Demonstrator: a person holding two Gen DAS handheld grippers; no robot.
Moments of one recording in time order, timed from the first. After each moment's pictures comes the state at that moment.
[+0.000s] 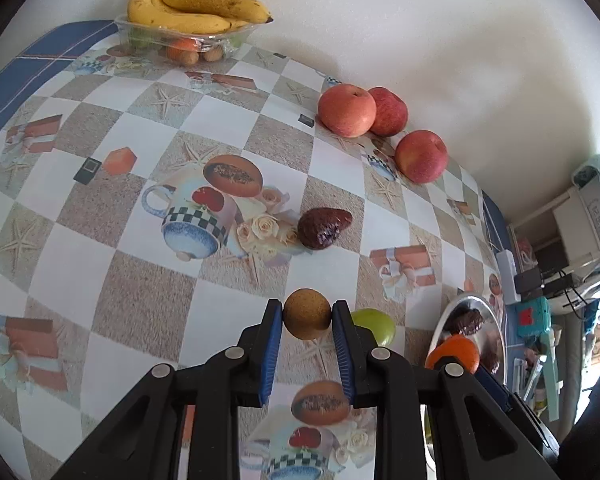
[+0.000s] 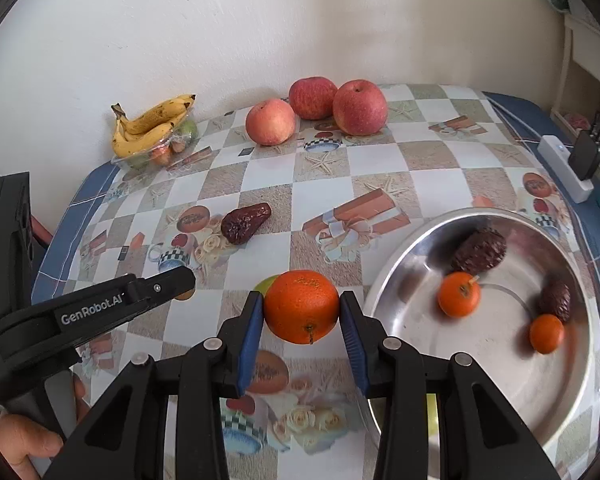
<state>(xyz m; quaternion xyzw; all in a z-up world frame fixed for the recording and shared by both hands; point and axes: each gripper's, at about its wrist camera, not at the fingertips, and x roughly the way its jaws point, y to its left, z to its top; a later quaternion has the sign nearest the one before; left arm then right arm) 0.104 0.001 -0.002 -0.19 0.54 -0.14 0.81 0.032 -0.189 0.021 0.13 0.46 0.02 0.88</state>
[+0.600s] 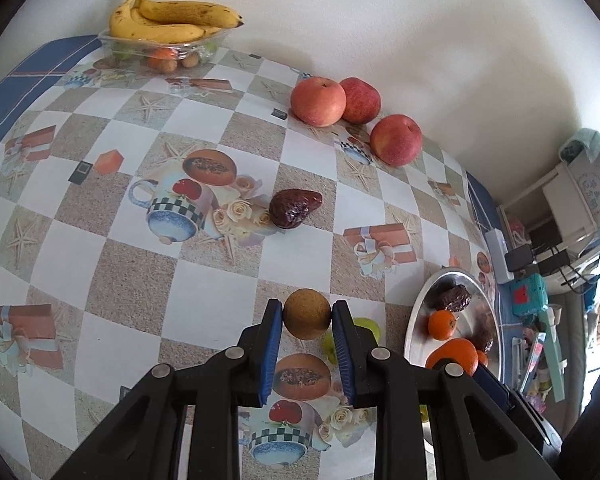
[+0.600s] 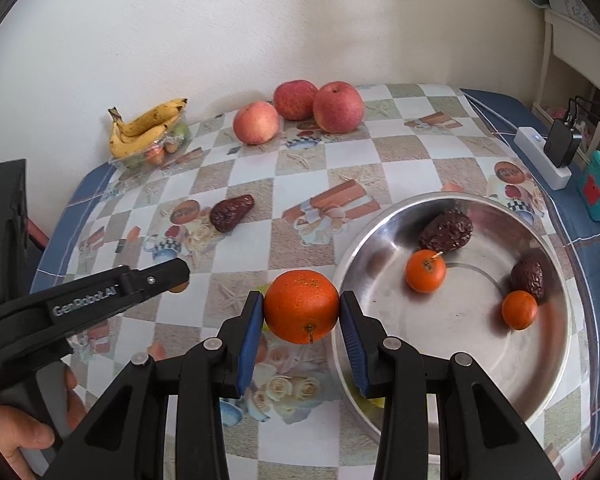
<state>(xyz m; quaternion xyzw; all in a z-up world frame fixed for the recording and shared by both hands) 0.083 -0.018 0.011 -0.16 0.53 -0.16 0.81 0.008 -0.205 0.023 0.13 0.46 0.00 0.88</state>
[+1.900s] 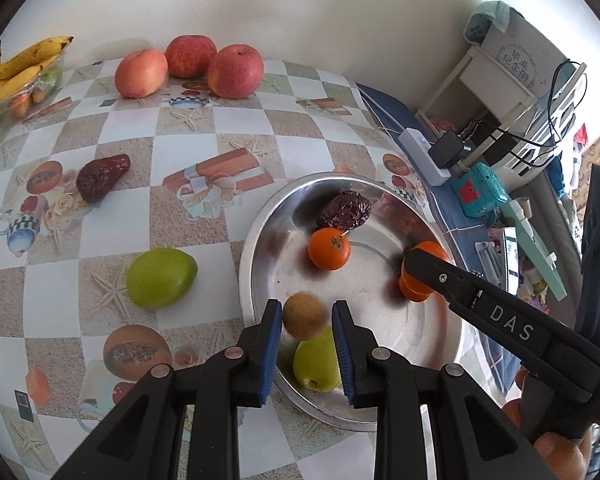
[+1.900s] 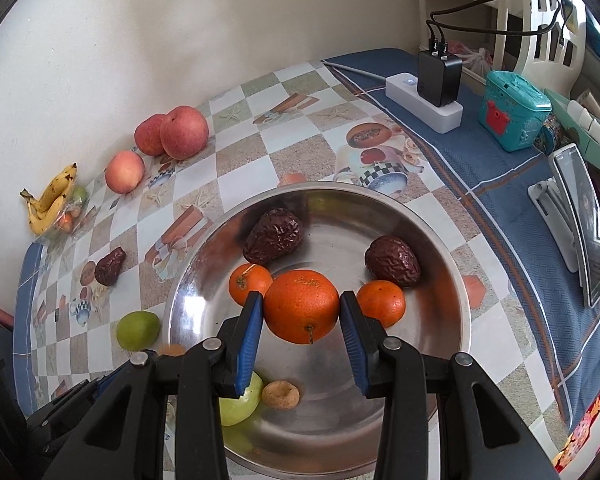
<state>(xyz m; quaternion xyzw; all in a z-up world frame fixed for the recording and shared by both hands) 0.033 -0.146 0.011 -0.05 0.53 -0.31 0.79 -0.013 -0.328 0.010 0.22 0.47 -0.14 0.84</state>
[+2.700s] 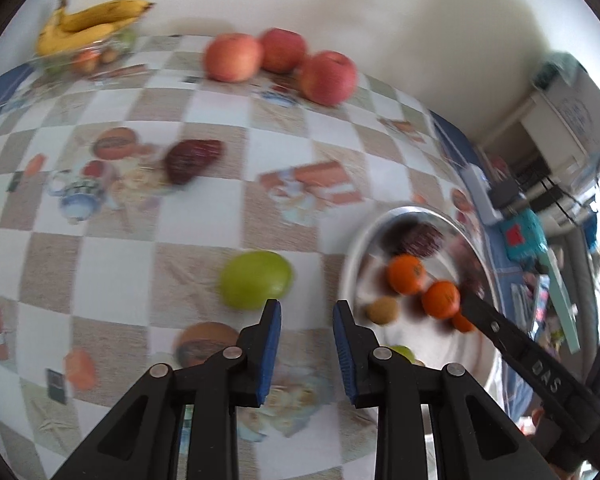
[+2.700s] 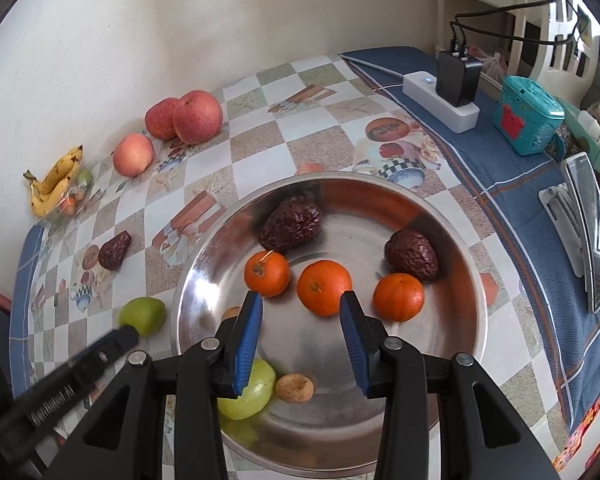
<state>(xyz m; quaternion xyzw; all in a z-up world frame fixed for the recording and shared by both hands) 0.062 -0.090 0.002 -0.09 0.55 -0.21 0.80 -0.006 -0.311 0.006 0.20 0.49 -0.12 0.84</state>
